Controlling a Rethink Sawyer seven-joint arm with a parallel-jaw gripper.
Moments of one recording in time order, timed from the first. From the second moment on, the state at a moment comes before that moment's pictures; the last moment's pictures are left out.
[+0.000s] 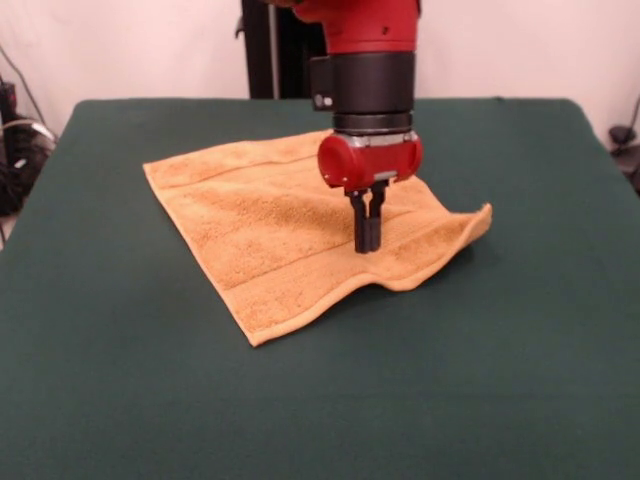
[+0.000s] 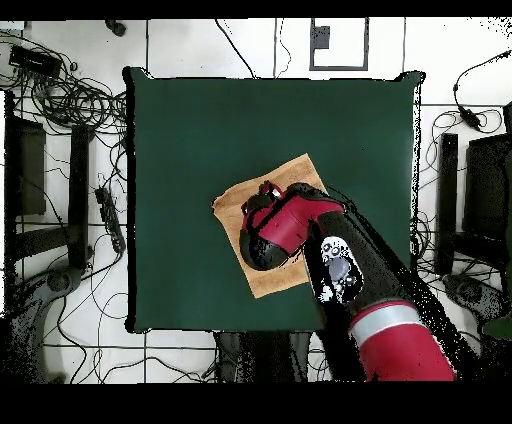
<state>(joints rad) -0.34 -0.59 0.37 1.66 -1.20 0.20 1.95</state>
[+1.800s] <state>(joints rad) -0.40 -0.49 0.20 1.47 -1.20 0.08 1.95</state>
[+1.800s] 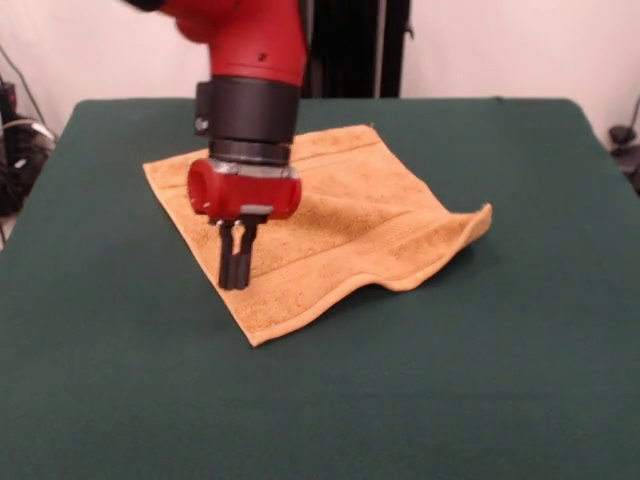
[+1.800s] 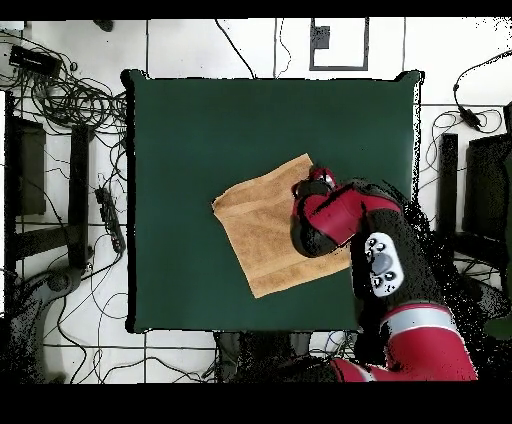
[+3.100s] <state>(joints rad) -0.83 -0.44 0.65 1.60 -1.00 0.33 1.64</state>
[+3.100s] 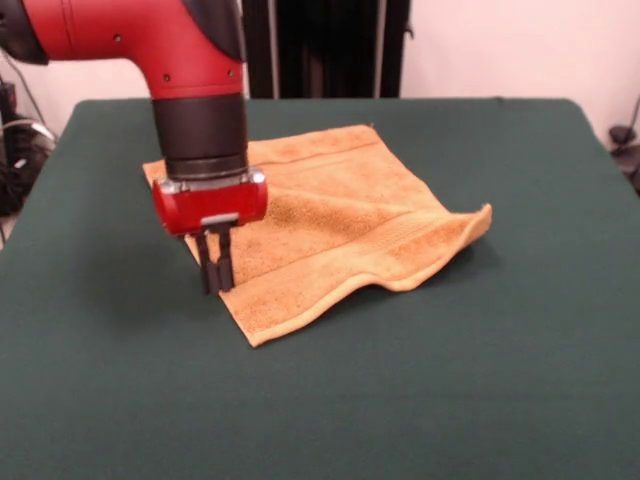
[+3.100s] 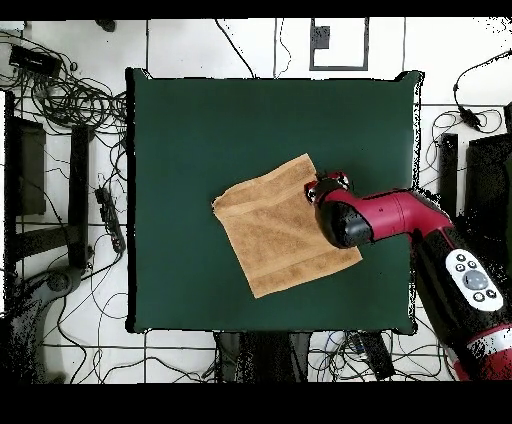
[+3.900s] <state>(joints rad) -0.81 -0.47 0.68 1.65 -0.98 0.43 1.64</state>
